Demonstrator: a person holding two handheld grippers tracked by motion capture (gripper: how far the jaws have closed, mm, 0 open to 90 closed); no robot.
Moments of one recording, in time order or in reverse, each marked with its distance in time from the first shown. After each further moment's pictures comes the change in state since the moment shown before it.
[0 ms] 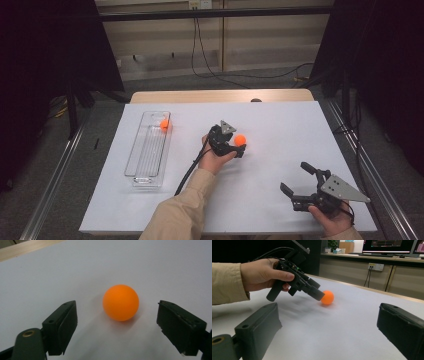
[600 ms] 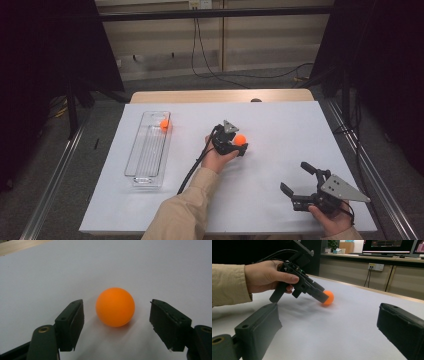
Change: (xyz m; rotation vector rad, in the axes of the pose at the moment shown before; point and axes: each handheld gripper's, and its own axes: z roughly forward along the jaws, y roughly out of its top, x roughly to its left) left arm -0.003 0.002 0.011 0.011 -0.024 -0.005; right arm 0.000 0.000 0.000 -0.002 0.001 0.000
